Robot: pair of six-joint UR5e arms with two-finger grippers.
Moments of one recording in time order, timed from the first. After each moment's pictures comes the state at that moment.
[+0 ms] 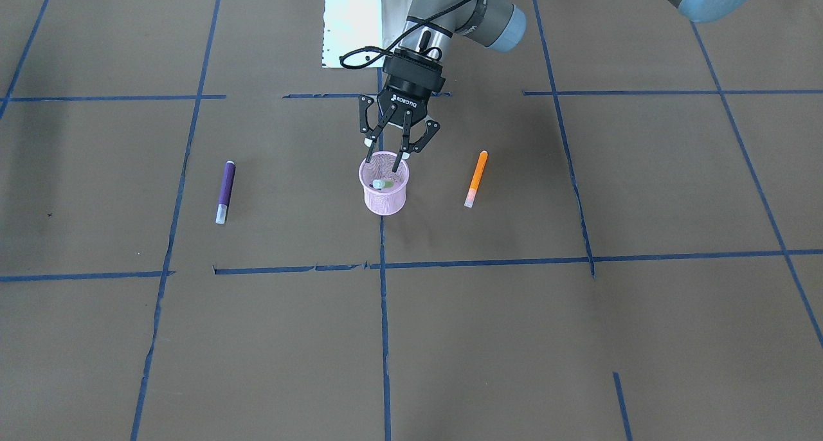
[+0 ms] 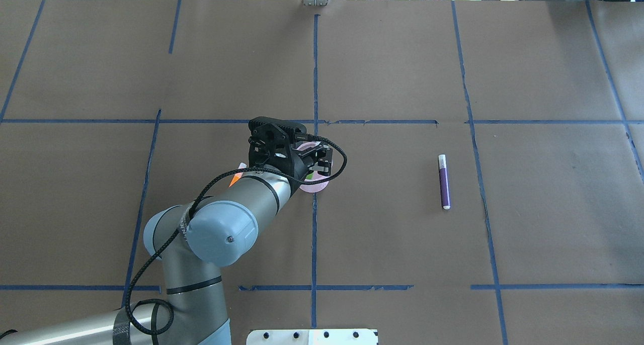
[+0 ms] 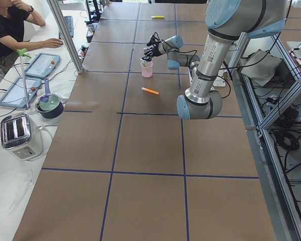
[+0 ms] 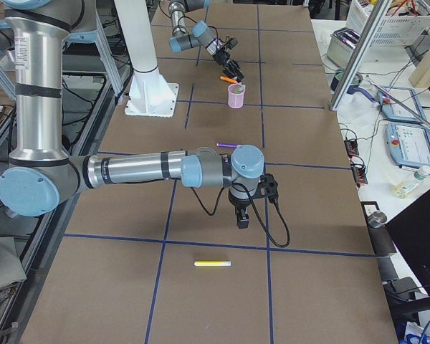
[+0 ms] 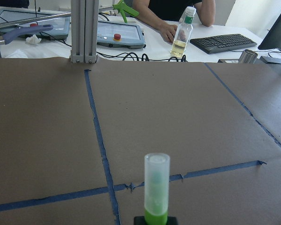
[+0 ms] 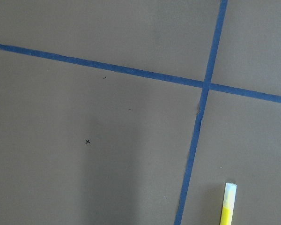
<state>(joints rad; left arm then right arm) -0.31 -2.18 -1.71 -2.22 -1.08 -1.05 1.49 -1.64 1.76 -1.61 2.39 -0.08</state>
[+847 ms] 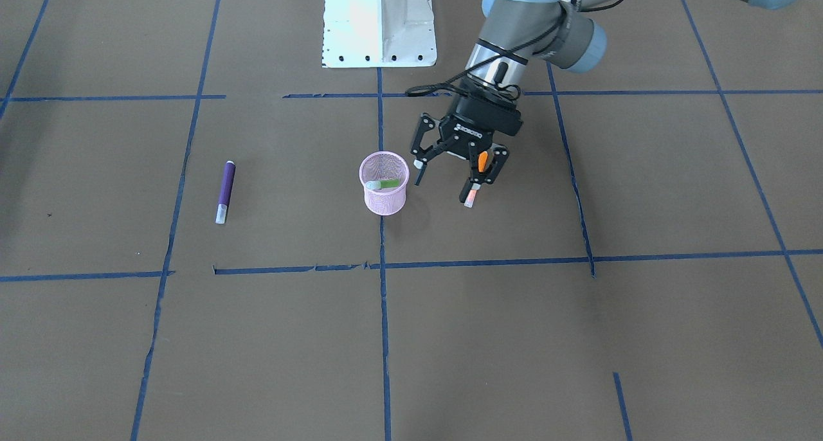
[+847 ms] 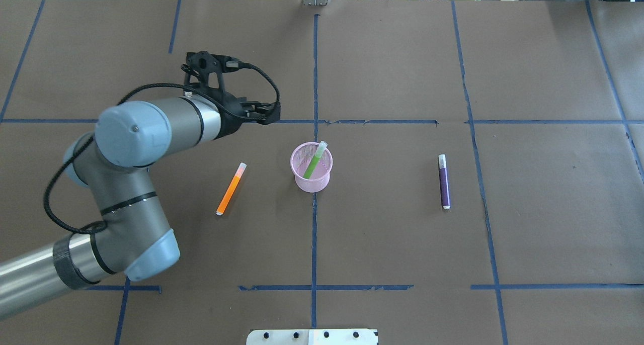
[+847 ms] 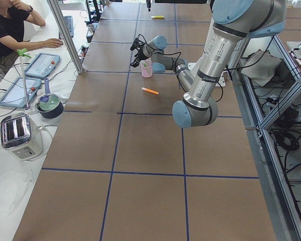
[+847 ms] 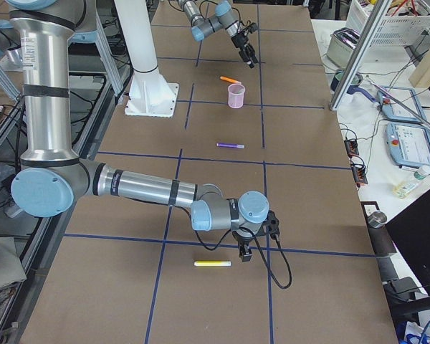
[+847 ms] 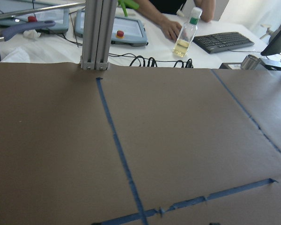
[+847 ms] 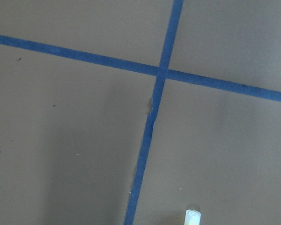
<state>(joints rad) -0.61 -2.05 -1.75 -2.20 -1.56 -1.04 1.45 -1.59 1.38 -1.31 2.37 -0.06</state>
